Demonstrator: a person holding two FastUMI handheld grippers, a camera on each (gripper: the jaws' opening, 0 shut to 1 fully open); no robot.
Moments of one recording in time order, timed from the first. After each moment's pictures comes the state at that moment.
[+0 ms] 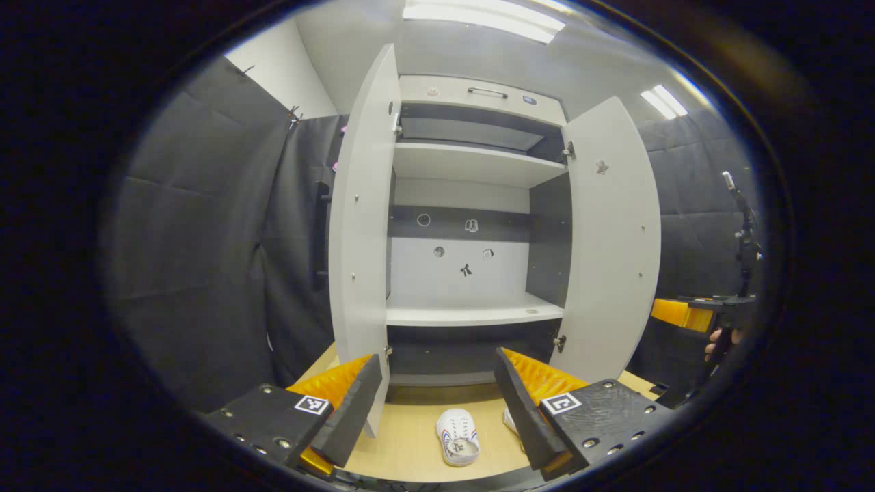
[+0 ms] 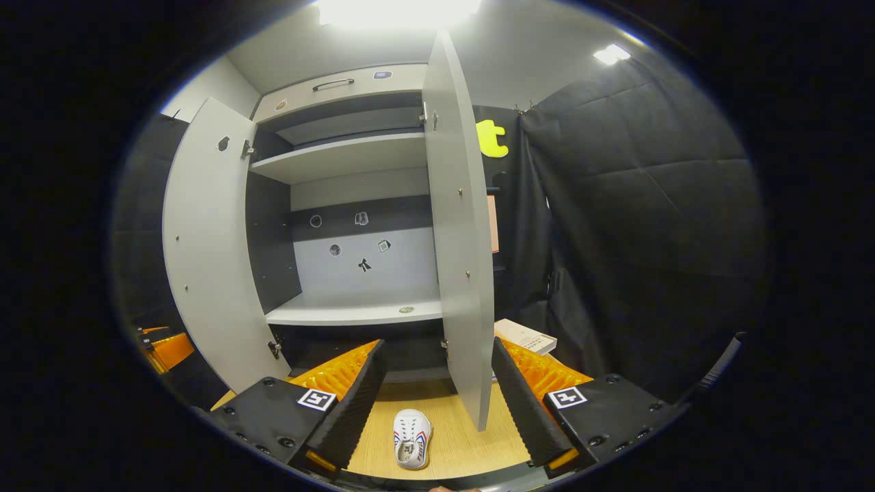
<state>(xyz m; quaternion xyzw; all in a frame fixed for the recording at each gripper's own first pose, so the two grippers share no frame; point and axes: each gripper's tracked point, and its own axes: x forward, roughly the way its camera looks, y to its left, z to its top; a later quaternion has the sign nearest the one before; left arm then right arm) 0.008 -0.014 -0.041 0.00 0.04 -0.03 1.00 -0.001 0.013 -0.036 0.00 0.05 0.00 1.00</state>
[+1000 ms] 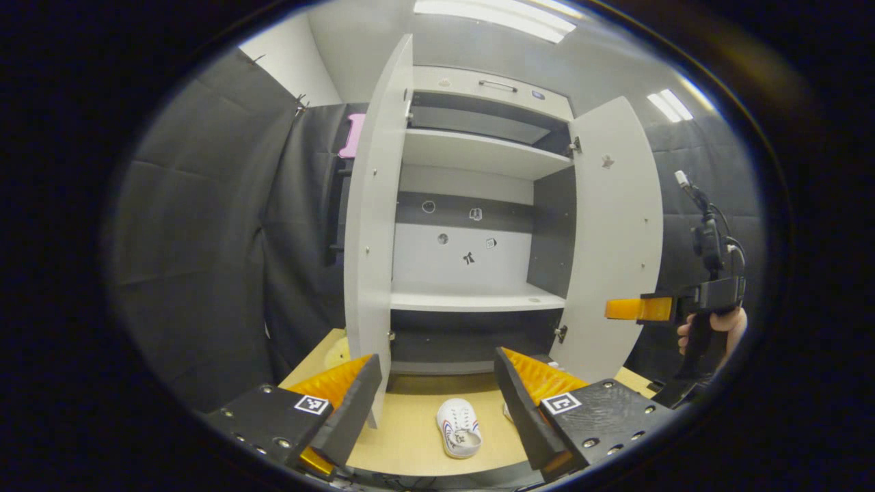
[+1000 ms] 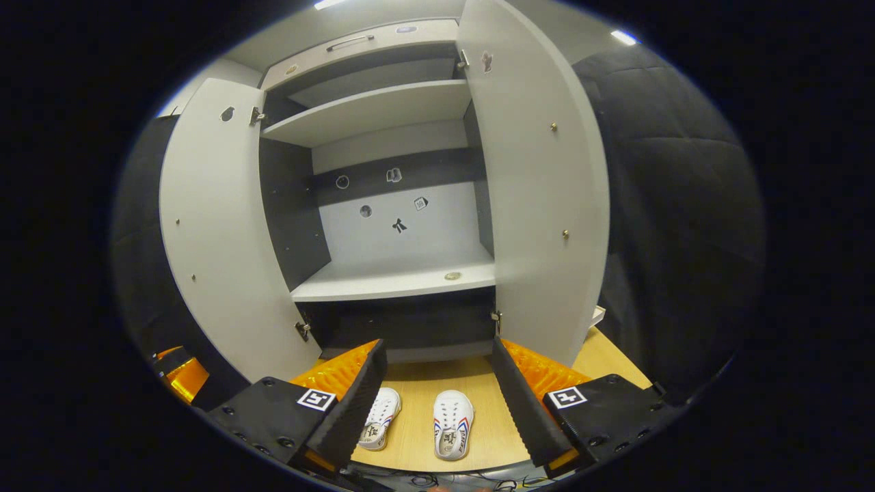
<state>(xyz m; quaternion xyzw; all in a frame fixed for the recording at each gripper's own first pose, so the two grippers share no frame) 0.001 0.004 -0.068 -0.01 0.06 -0.04 1.00 0.049 0.090 -0.082 0.01 0.17 0.08 0.98</state>
